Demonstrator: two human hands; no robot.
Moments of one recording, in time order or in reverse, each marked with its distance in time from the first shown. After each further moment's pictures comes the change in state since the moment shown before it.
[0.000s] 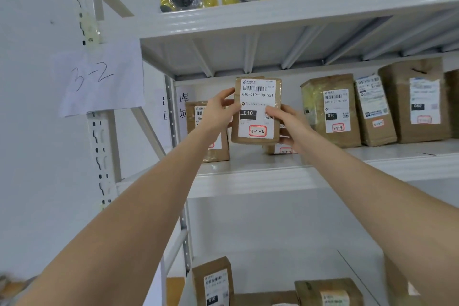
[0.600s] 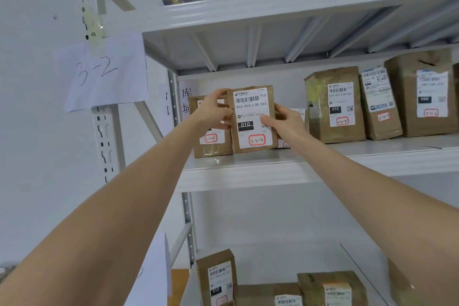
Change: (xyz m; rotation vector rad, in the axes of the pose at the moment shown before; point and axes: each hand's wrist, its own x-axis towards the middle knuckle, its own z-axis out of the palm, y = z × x) left_hand -0.006 0.000 -0.026 0.118 -0.149 -0.114; right_hand -0.008 0.013 0.014 -0.274 0.029 -0.147
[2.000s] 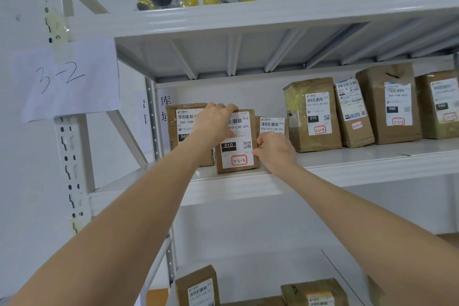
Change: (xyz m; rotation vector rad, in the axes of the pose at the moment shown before) left_hand 0.030 0.002 0.046 1.160 0.147 0.328; right_hand -0.007 0.024 -0.003 -0.922 0.120 -0.064
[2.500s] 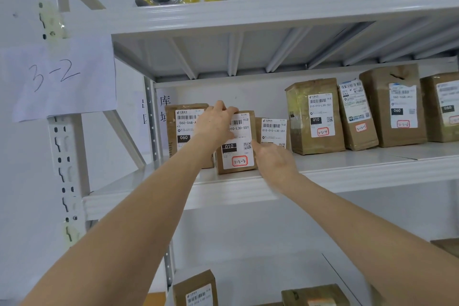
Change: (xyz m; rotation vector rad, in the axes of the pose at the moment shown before) left_hand 0.010 -0.003 0.016 -0.046 0.013 -0.029; right_hand -0.008 0.003 0.011 -0.341 -0.036 -0.267
